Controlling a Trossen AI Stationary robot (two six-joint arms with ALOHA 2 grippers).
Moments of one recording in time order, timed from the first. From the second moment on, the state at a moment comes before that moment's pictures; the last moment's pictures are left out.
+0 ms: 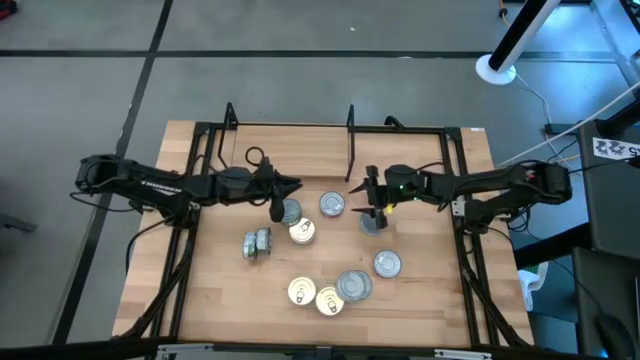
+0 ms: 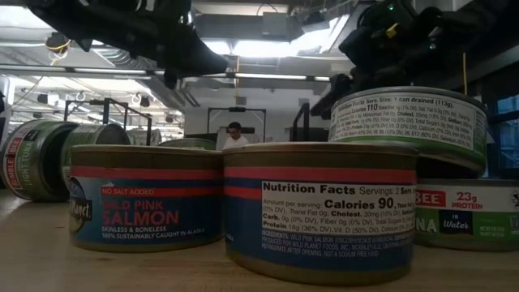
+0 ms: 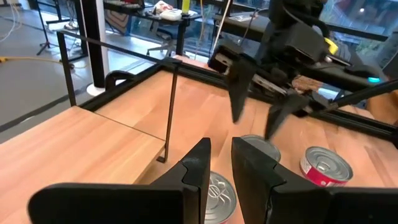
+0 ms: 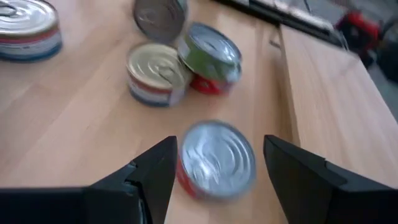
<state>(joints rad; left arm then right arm) 0.05 1.18 0.52 0.44 -0.27 -0.24 -0.13 1.33 0.58 0.29 -0.17 -0.45</state>
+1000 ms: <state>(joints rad) 0.05 1.18 0.53 0.45 -0.27 -0.26 -0.01 1.75 0.94 -0.13 0.10 -0.58</state>
